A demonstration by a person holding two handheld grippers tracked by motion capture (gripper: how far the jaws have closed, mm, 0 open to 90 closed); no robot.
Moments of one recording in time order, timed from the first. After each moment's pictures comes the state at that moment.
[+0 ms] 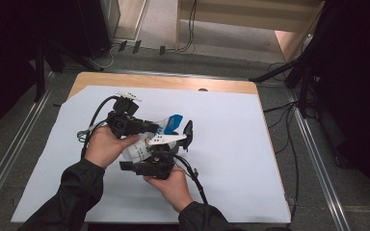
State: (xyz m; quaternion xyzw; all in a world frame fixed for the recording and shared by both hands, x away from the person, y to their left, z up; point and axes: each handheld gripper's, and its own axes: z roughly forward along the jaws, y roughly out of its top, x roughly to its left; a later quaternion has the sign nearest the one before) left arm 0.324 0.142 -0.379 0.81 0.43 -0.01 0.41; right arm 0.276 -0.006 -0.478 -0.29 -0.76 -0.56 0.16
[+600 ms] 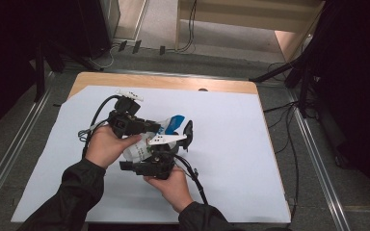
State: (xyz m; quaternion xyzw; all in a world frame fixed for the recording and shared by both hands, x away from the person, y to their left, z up) left arm 0.321 0.138 -0.374 0.81 0.42 -0.01 0.41; right arm 0.275 -0.007 -0.477 -0.29 -0.76 -0.56 0.16
